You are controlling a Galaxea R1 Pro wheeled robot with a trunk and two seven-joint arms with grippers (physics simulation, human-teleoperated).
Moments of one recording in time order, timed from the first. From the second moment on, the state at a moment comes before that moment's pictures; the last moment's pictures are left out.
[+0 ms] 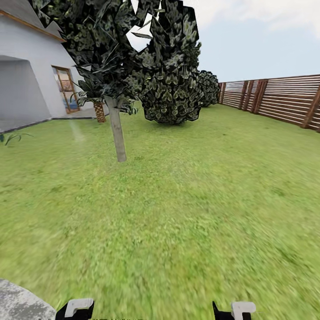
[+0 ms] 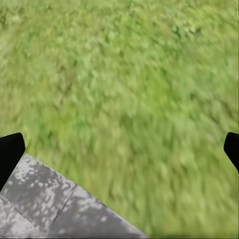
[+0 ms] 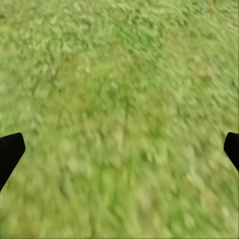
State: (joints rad) left arm -0.25 0.11 0.08 -0.39 0.00 -0.33 -0.01; right arm -0.10 -0.04 -0.03 -0.67 0.00 -0.27 0.00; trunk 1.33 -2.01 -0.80
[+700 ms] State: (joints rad) left arm -0.25 0.11 0.08 -0.39 0.00 -0.33 -0.01; right arm -0.10 -0.04 -0.02 -0.67 0.00 -0.27 0.00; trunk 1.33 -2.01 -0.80
